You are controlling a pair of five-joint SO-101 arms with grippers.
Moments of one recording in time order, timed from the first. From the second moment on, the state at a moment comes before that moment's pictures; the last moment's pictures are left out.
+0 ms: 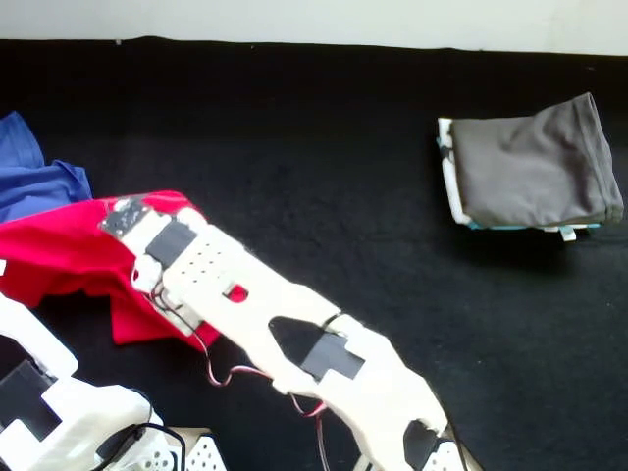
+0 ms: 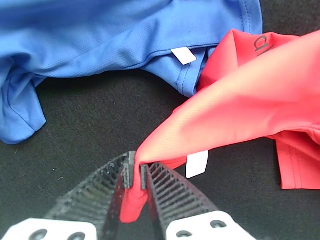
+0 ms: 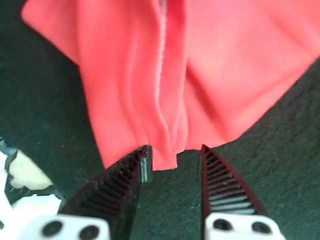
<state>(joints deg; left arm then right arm) -55.5 -2.4 -4.8 79.2 -47.3 -62.1 32.3 -28.4 90.0 -1.4</state>
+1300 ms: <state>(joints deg) -34.0 -2.4 -0.6 92.4 -36.4 -27.6 38.7 -51.6 98.2 15.3</state>
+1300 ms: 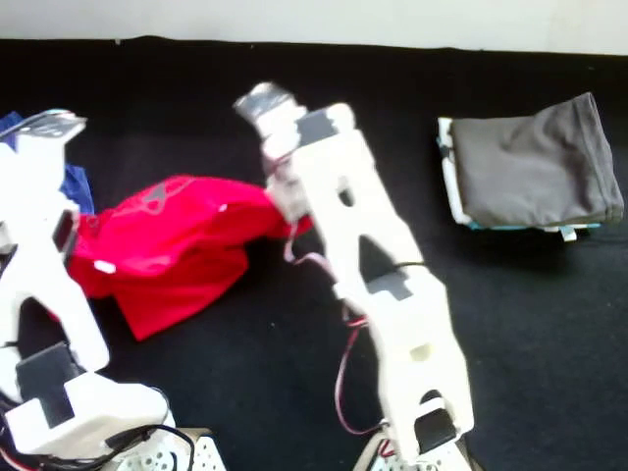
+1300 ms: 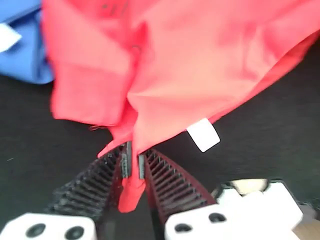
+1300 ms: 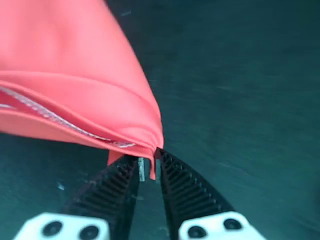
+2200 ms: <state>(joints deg) -19.4 -22.9 -24.8 100.9 -29.5 -9.7 6.6 -62.0 97.5 16.0</state>
